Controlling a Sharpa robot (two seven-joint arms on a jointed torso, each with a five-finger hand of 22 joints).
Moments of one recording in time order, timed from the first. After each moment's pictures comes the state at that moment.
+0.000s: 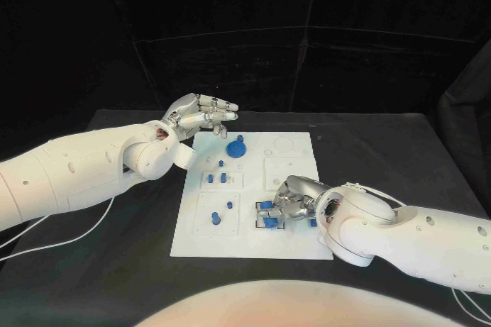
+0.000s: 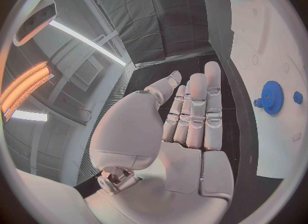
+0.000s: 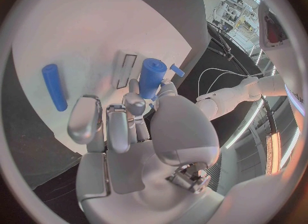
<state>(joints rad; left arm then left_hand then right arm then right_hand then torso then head) 1.22 -0.77 -0.12 1.34 -0.14 -0.09 0.41 1.30 -0.04 0.39 -0.15 0.05 0.94 0.20 0.16 0.07 0.98 0.13 0.37 0.08 1.16 0.04 0.99 0.54 0.17 1.16 0.13 0.57 0.73 0.98 -0.81 -0.06 1.85 -1.36 -0.31 -0.64 1.14 -0.01 -0.26 0.29 0.28 0.99 0.05 0.44 0.35 1.33 -0.01 1.06 1.04 1.46 -0.08 1.42 1.27 0.11 1.41 0.03 1.34 1.05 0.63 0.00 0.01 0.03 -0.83</state>
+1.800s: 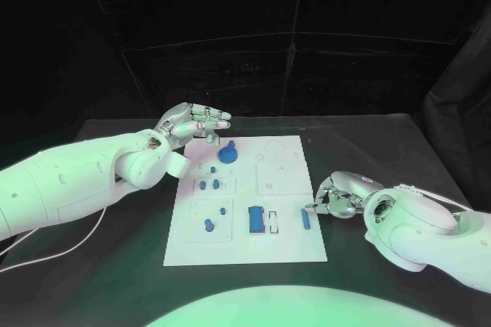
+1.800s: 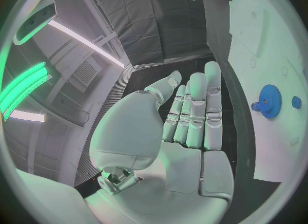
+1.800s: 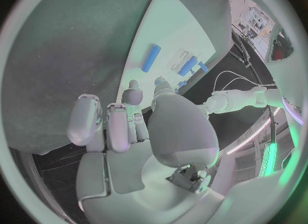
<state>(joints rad) 1.22 -0.77 -0.14 1.34 -0.14 -0.08 0.39 1.30 -0.04 0.39 -0.15 0.05 0.94 0.20 0.17 0.07 0.98 0.13 0.37 0.08 1.16 0.04 0.98 0.54 0.17 1.16 0.13 0.57 0.73 0.98 -1.10 -0.06 1.93 -1.51 -0.33 -0.61 1.21 -0.03 -0.16 0.26 0.30 0.96 0.07 0.43 0.39 1.30 -0.01 0.95 0.96 1.46 -0.08 1.41 1.30 0.09 1.41 0.03 1.35 1.09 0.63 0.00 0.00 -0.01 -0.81</state>
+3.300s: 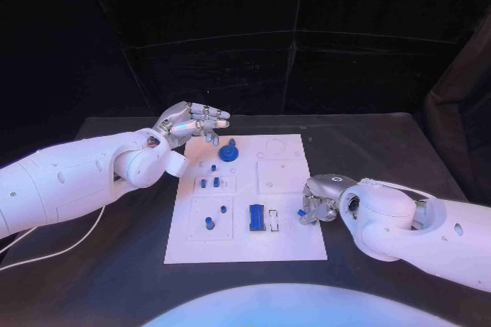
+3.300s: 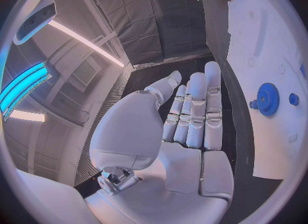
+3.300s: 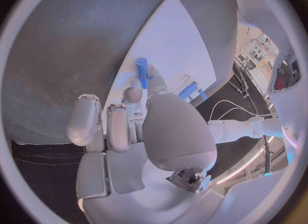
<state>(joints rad) 1.22 -0.77 -0.14 1.34 -0.14 -0.08 0.39 1.30 -0.04 0.39 -0.16 0.05 0.94 0.20 0.17 0.07 0.98 0.13 0.37 0.08 1.15 0.04 0.98 0.54 0.17 1.16 0.13 0.57 0.73 0.98 -0.96 -0.05 1.87 -1.67 -0.07 -0.65 1.41 0.02 -0.12 0.12 0.23 0.98 0.07 0.38 0.40 1.29 -0.01 0.91 0.95 1.46 -0.08 1.41 1.28 0.09 1.41 0.03 1.35 1.09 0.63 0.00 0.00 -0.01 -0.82</state>
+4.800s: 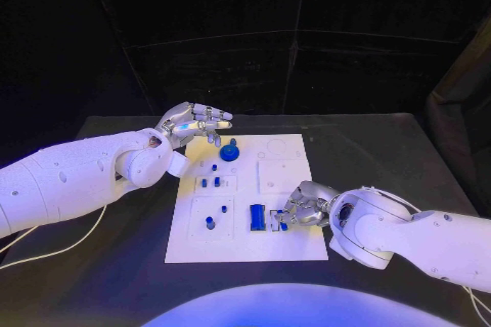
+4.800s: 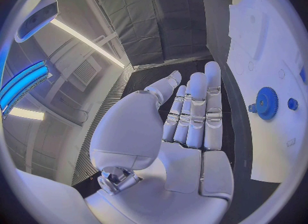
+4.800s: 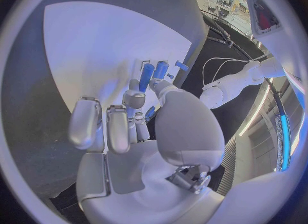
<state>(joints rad) 1.22 -0.77 -0.14 1.34 -0.14 -0.05 0.39 1.30 -0.04 0.39 -0.16 0.05 0.94 0.21 0.17 0.07 0.98 0.13 0.37 0.08 1.15 0.04 0.98 0.54 0.17 1.15 0.14 0.57 0.73 0.98 -0.91 -0.06 1.89 -1.21 -0.32 -0.62 1.16 -0.11 0.28 0.20 0.43 1.05 0.06 0.34 0.40 1.34 -0.02 0.96 1.01 1.47 -0.08 1.42 1.31 0.09 1.42 0.02 1.36 1.14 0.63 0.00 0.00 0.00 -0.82</state>
